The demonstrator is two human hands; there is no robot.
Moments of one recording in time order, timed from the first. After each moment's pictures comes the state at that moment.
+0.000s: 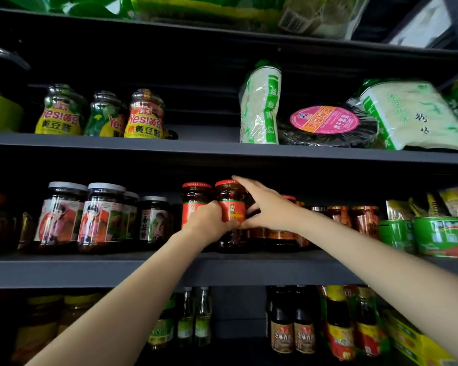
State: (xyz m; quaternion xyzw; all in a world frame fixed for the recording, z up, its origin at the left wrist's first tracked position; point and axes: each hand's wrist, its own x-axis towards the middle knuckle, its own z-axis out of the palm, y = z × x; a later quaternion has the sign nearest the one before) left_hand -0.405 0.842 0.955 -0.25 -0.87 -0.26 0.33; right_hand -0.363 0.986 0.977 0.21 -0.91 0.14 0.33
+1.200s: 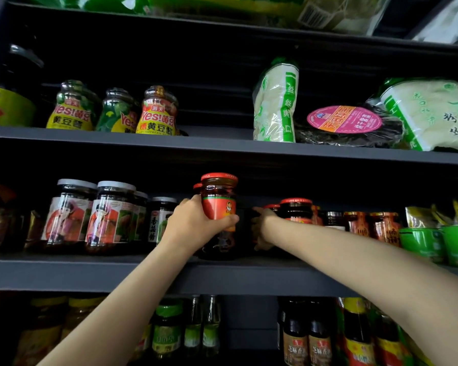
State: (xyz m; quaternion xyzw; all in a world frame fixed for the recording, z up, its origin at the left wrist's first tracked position) left_hand -0.405 0.802 0.943 -0.22 -0.80 -0.37 0.42; right_hand -0.453 0.974 0.973 -0.07 -0.88 -0.46 0.10
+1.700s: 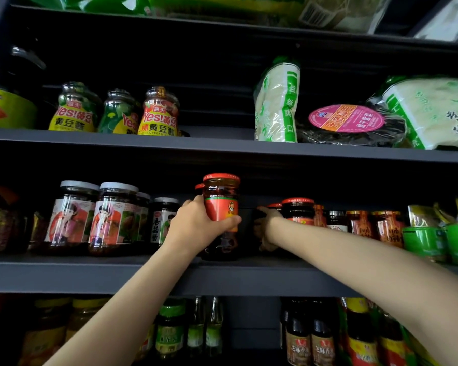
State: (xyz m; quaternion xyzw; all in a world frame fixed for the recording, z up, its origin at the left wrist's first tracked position) left_hand -0.409 0.802 0.943 -0.22 -0.80 -0.37 0.41; right_hand -0.458 0.984 0.972 -0.05 -0.90 -0.40 0.14
